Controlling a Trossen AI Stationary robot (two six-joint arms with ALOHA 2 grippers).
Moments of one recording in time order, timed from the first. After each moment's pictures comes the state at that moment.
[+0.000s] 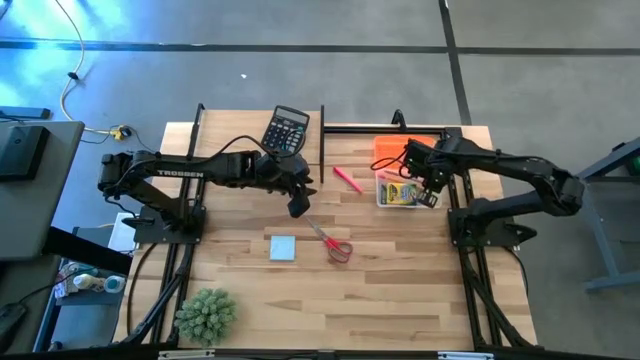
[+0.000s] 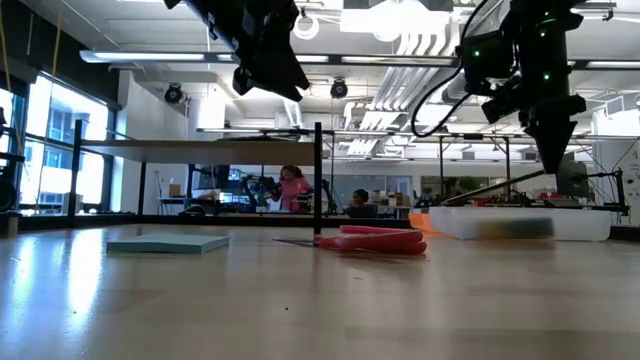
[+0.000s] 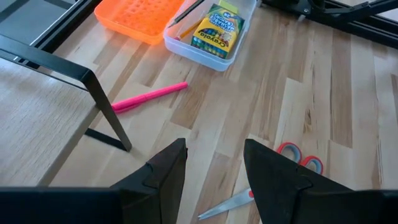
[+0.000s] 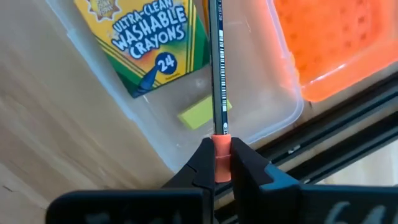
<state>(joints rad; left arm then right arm) 0.24 1.44 1.11 -0.39 -0.08 -0.23 -0.52 1.19 0.86 -1.23 0.16 -0.04</state>
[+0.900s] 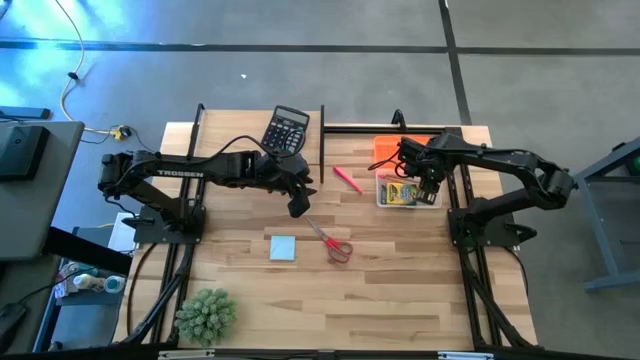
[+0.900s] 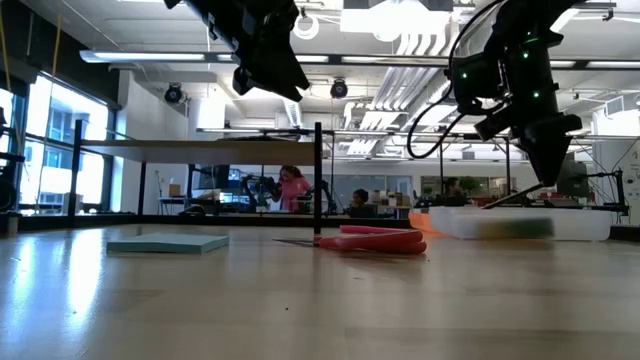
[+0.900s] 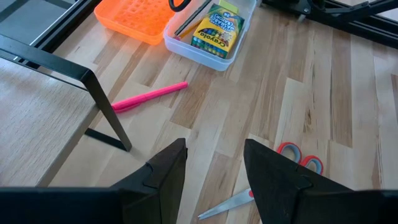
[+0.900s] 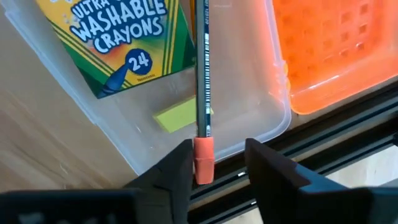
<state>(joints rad) 0.24 1.44 1.11 -0.39 -0.08 -0.23 -0.57 1.31 0.86 -1.20 0.21 -0.17</state>
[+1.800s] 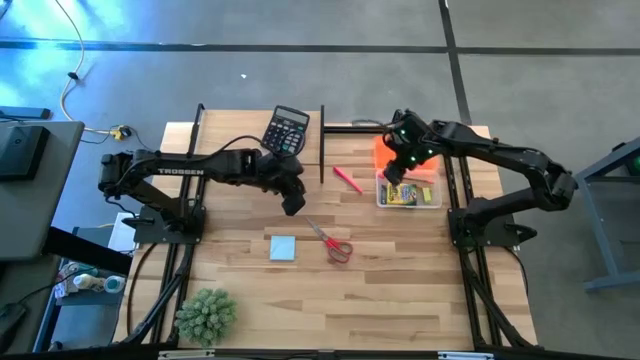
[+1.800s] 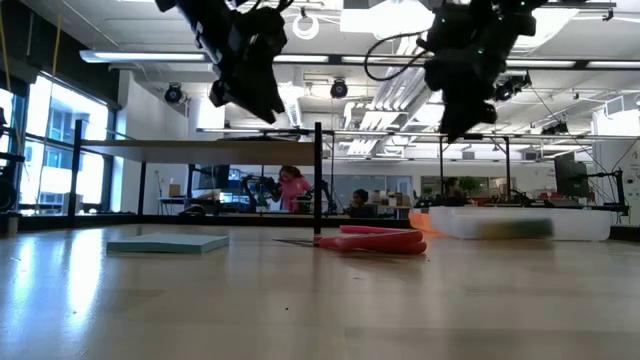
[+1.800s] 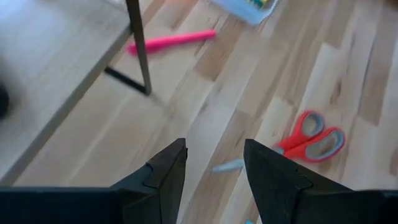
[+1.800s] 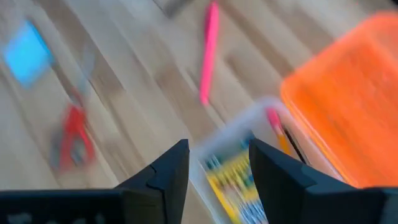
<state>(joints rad) 0.27 1.44 1.11 -0.58 -0.08 -0.35 -0.56 1.28 1.05 -0.85 -0.22 0.17</state>
